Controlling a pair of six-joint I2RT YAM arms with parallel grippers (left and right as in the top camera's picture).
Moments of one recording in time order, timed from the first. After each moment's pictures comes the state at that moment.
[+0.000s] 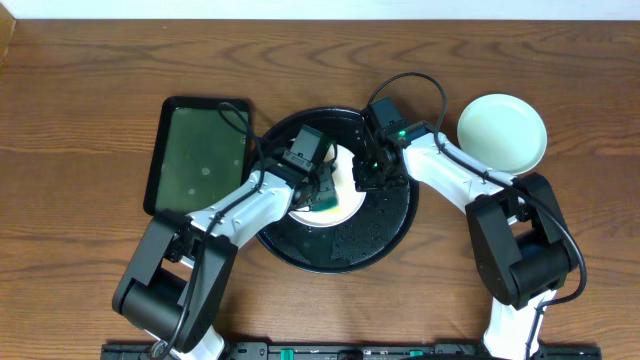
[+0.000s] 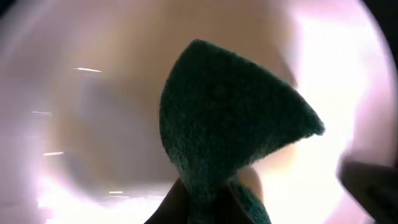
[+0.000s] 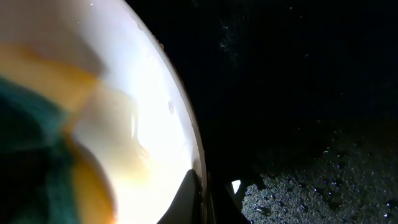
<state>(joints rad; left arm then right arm) -0.50 1.78 0.99 -0.42 0.00 -0.77 0.48 2.01 1.31 -0.66 -0.22 0.36</state>
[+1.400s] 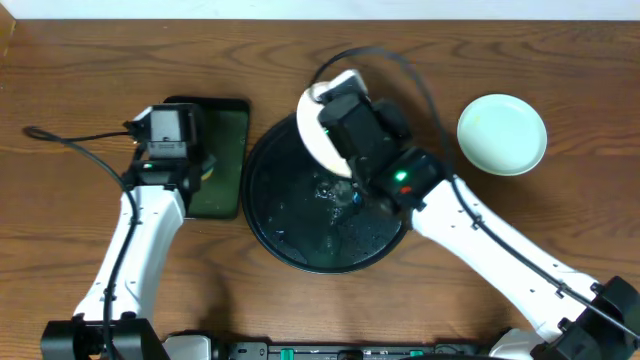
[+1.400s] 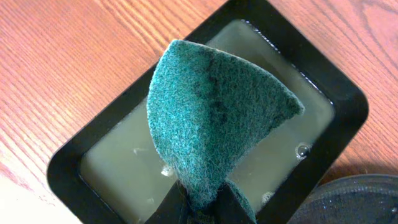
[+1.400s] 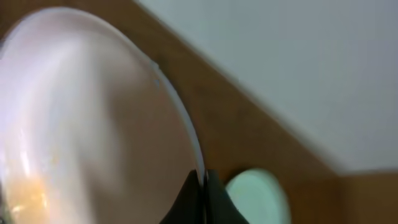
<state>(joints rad) 0.03 1.42 0.97 -0.55 -0.27 -0.64 0.79 1.61 1.39 -0.50 0.75 -0.25</state>
